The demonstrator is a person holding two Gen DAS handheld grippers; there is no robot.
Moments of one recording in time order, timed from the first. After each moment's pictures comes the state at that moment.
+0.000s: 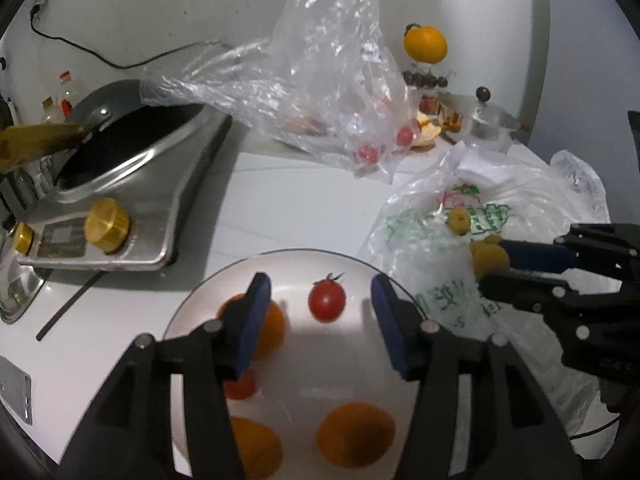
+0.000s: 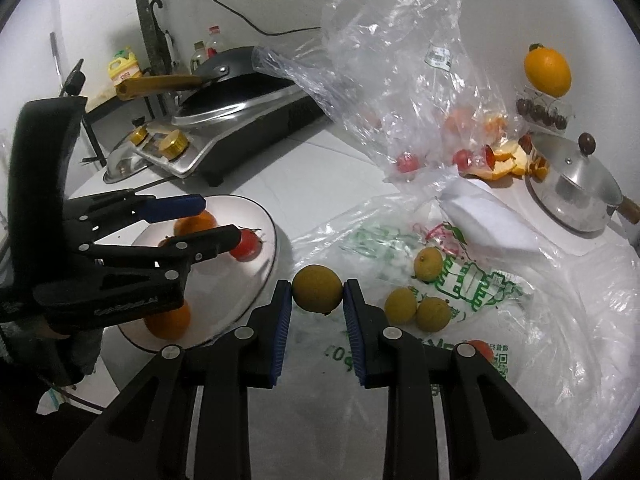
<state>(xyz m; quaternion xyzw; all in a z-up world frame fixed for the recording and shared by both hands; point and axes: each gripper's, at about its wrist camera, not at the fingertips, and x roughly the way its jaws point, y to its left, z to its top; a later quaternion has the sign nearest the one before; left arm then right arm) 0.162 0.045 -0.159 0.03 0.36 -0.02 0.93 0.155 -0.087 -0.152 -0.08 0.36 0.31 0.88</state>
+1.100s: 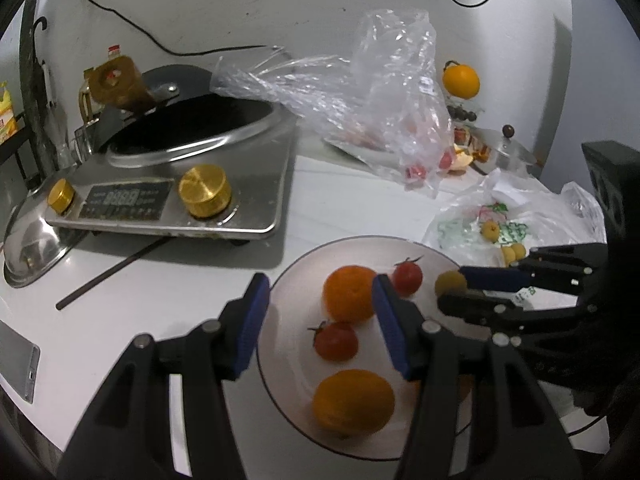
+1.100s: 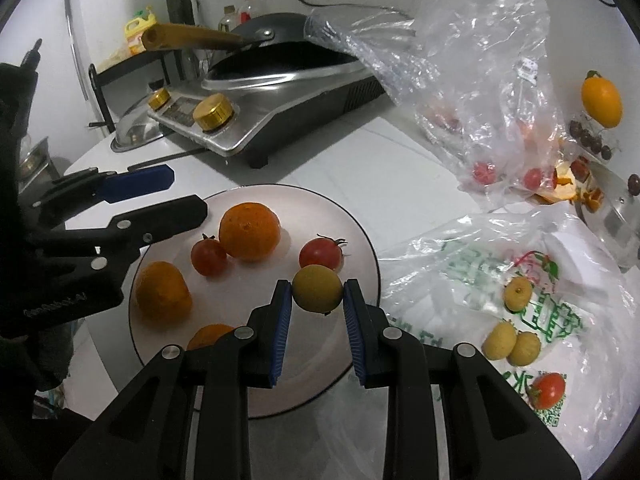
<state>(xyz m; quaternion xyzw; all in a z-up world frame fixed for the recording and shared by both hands) 0.125 0.122 -0.158 -0.03 0.33 0.00 0.94 0.157 -0.001 -0.173 -0.14 0.39 0.32 0.85</state>
